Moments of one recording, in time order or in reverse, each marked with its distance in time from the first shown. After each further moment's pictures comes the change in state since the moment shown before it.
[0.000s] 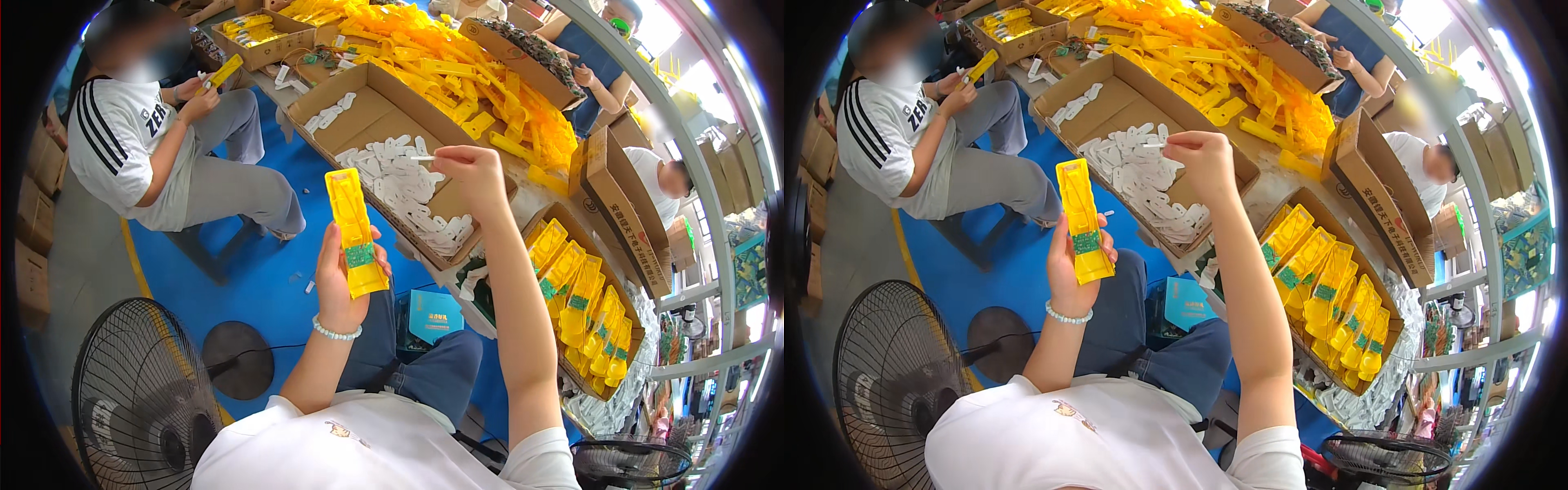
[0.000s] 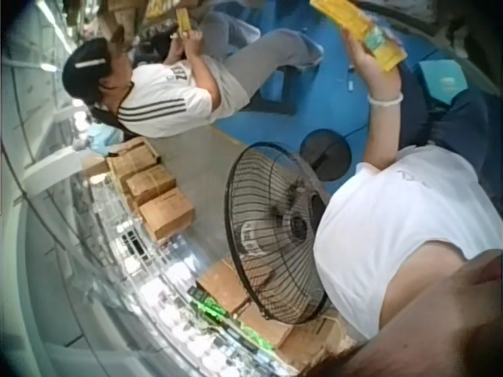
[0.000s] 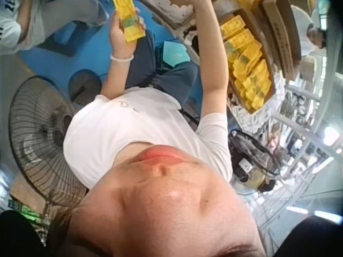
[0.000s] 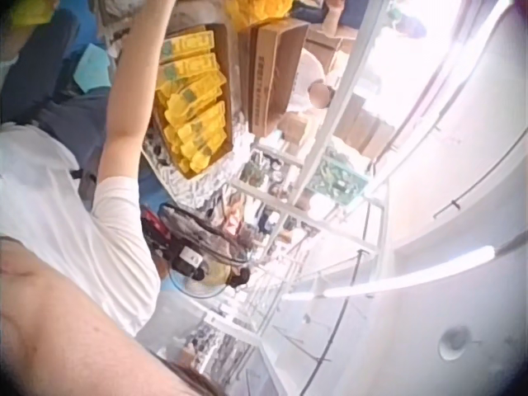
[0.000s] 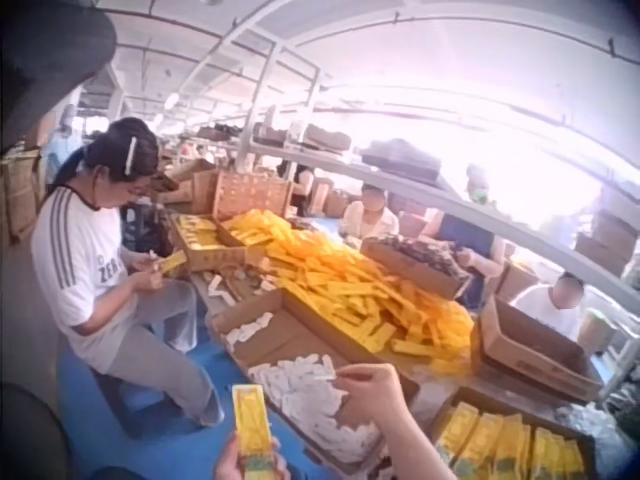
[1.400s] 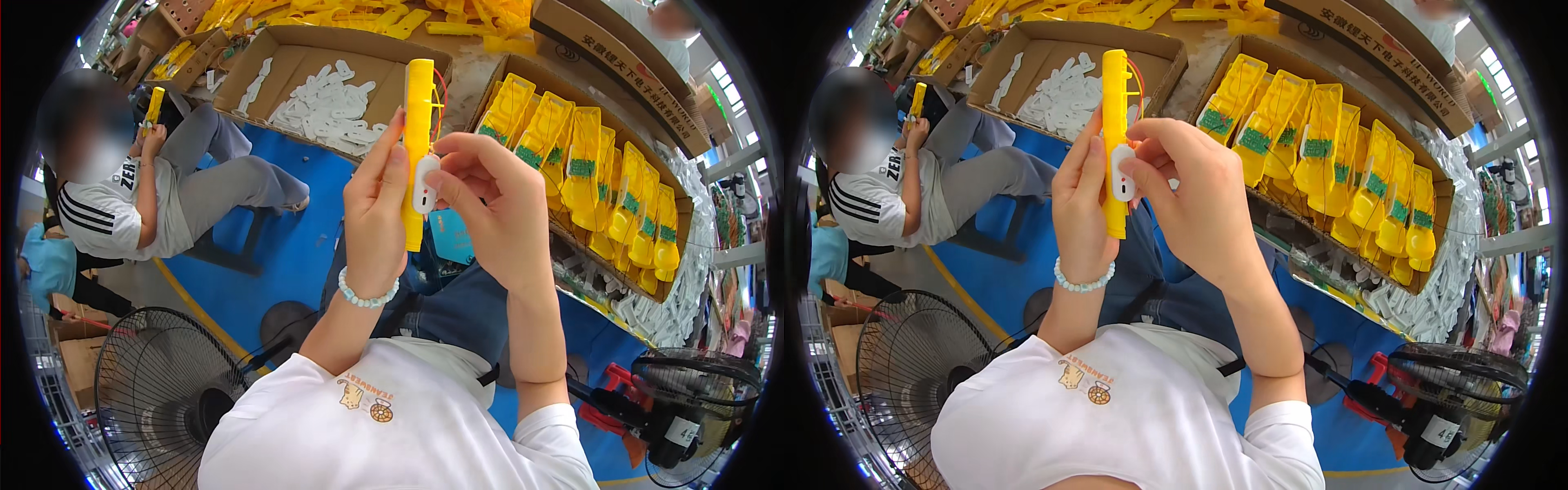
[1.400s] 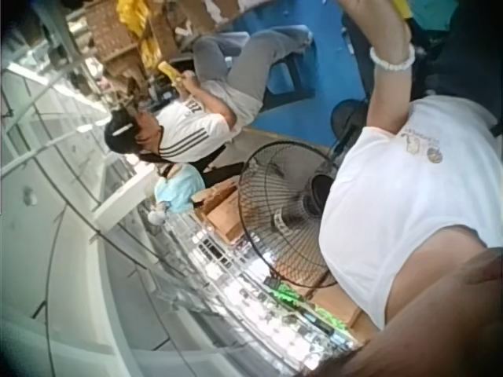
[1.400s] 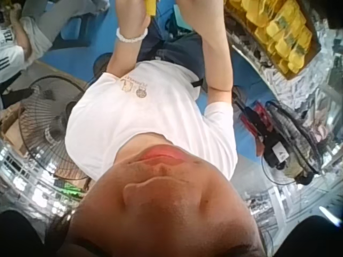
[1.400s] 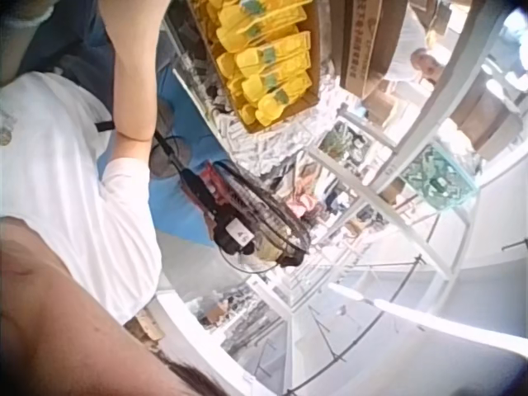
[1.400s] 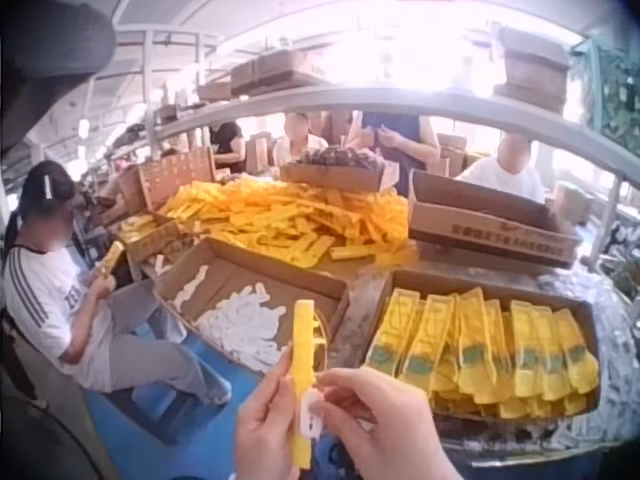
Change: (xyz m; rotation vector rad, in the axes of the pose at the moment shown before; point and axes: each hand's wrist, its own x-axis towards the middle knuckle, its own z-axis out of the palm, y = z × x) left_hand -0.043 -0.092 0.111 0.673 -0.212 0.016; right_hand -0.204 -0.031 -0.060 0.177 0.241 -0.137
